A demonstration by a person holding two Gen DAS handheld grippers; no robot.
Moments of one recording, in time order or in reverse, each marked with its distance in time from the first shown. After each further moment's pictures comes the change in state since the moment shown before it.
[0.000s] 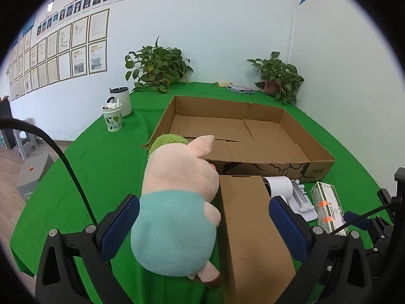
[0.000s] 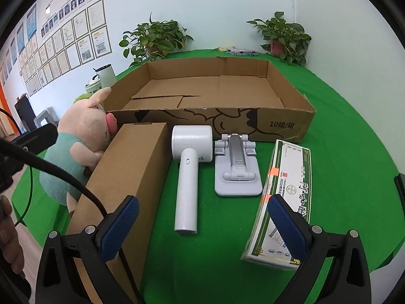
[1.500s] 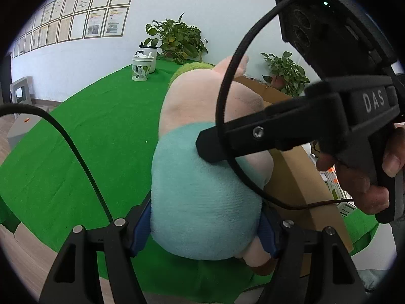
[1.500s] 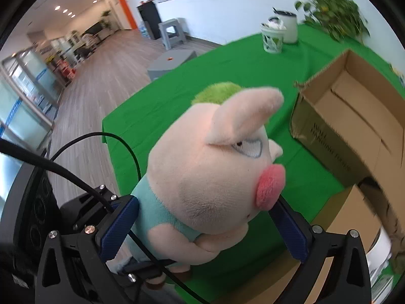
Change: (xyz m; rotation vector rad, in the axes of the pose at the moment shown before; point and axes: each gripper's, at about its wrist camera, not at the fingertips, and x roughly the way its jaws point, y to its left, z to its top) left arm -0.023 0.100 -0.092 -0.155 0.064 -0.100; right arm 0.050 0.239 0.056 -0.550 0.383 0.619
